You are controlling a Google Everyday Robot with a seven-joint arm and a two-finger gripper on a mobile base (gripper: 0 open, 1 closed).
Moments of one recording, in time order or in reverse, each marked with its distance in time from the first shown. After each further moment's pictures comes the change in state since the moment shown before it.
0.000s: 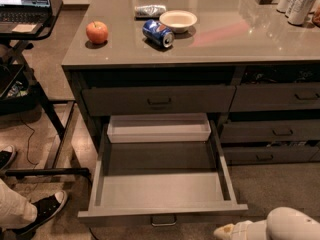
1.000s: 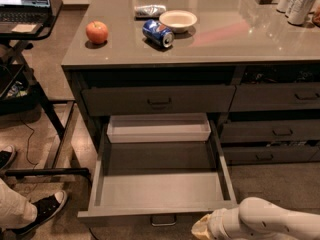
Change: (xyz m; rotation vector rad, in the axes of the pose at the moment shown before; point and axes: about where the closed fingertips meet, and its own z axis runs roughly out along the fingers) arm -0.013 -0.056 0.108 -0.027 -0.106 -0.029
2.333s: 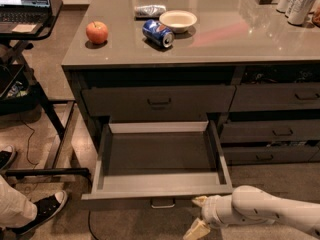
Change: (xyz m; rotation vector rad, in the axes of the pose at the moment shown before) arm -0.039 -0.038 0.010 0.045 -0.043 -0.075
